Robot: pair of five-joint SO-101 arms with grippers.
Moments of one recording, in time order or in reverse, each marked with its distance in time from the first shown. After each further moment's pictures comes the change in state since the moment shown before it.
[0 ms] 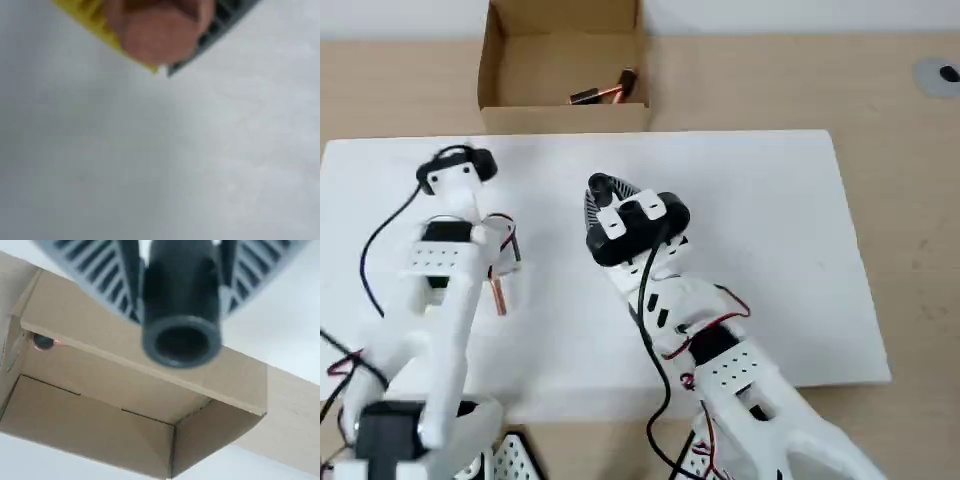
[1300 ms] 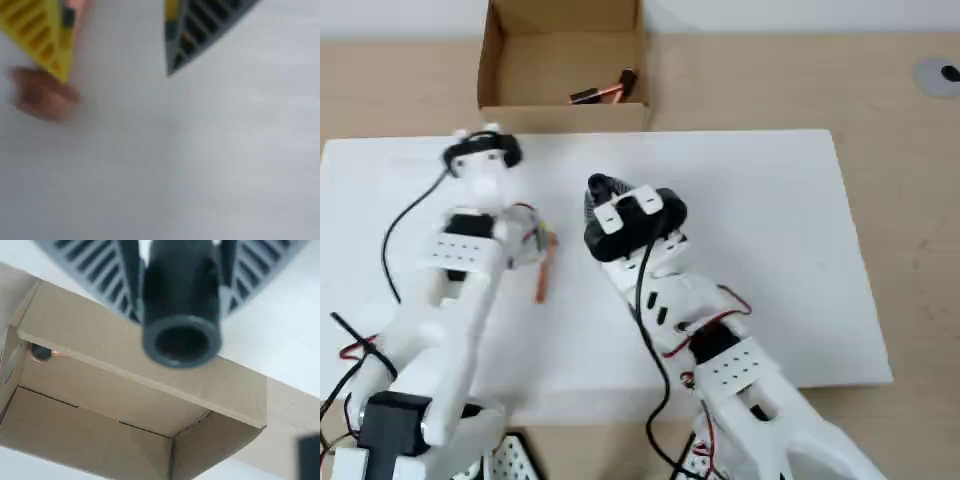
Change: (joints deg) left arm 7.9 1.7 -2.8 -4.2 0.8; right arm 0.6 0.0 -1.3 3.6 0.0
